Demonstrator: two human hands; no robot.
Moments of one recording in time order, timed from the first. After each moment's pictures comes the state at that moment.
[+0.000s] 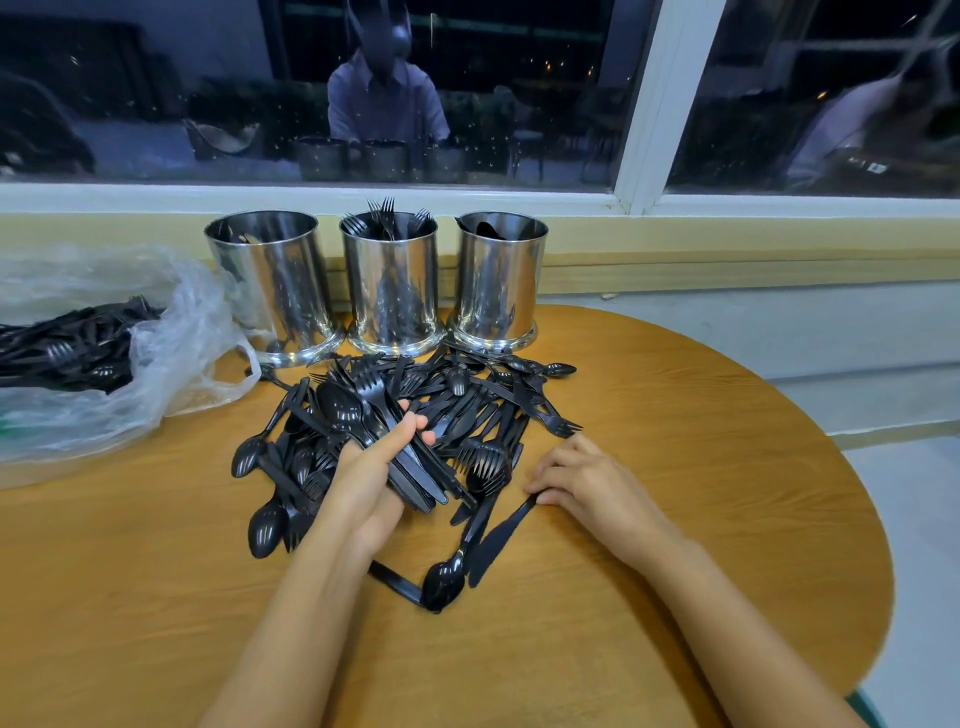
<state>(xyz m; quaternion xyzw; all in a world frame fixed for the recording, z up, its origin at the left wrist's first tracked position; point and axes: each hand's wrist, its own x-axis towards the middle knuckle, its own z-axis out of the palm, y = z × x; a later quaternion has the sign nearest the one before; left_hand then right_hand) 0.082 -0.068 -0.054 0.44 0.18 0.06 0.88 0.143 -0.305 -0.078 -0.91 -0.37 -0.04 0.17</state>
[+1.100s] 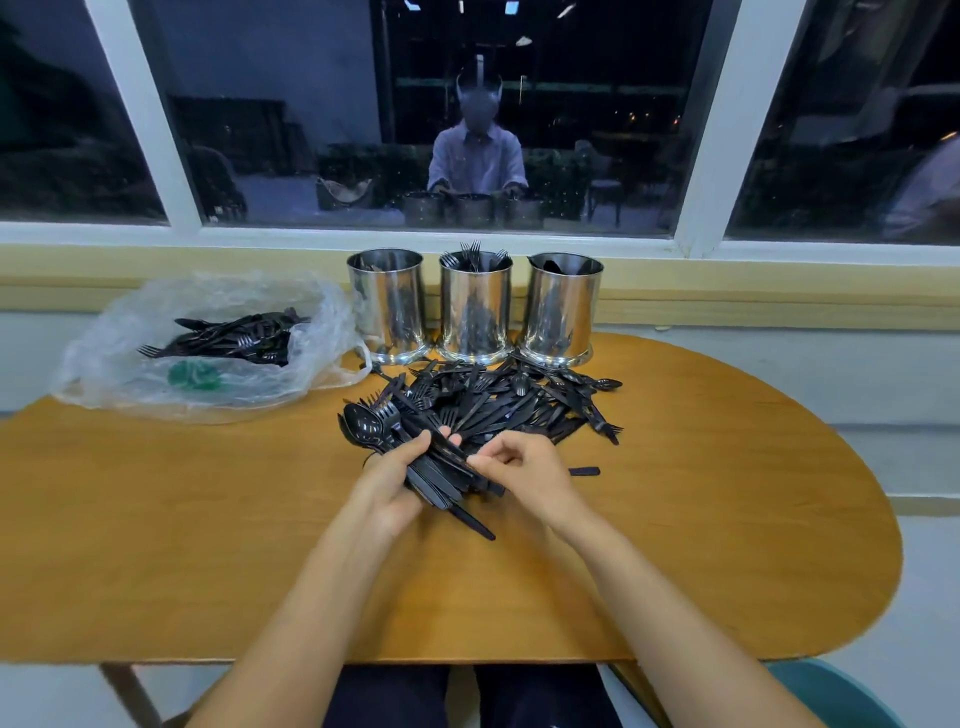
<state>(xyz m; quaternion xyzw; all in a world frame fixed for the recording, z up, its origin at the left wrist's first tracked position) -0.008 -0.054 -0.032 0.38 0.24 0.06 0.89 0.058 -0.207 -0.040 -0.81 -0.26 0.07 0.52</state>
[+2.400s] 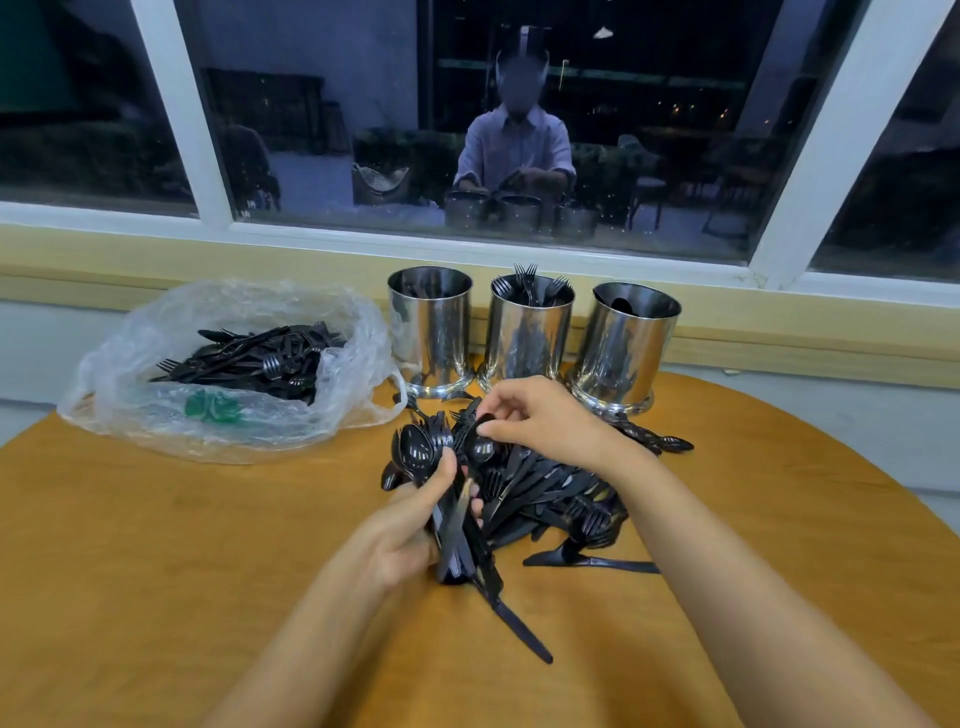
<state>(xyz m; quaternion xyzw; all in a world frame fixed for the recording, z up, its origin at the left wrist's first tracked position) 0.028 0.005 -0.019 0.43 0.23 -0.03 0.87 0.150 -0.122 0.057 -0.82 -0.45 0.11 0.34</state>
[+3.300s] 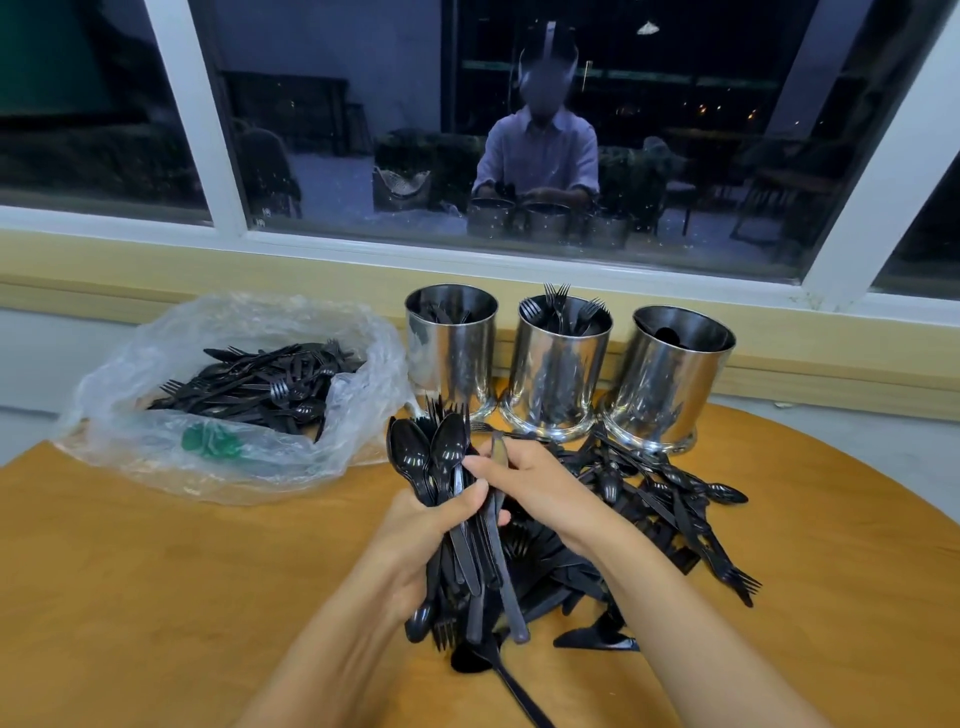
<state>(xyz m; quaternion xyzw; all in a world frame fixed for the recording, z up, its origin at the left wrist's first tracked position) 0.055 0.025 0.005 0.53 0.23 0.07 0.82 0.158 -0.080 0.025 -0.72 -0.34 0.29 0.53</state>
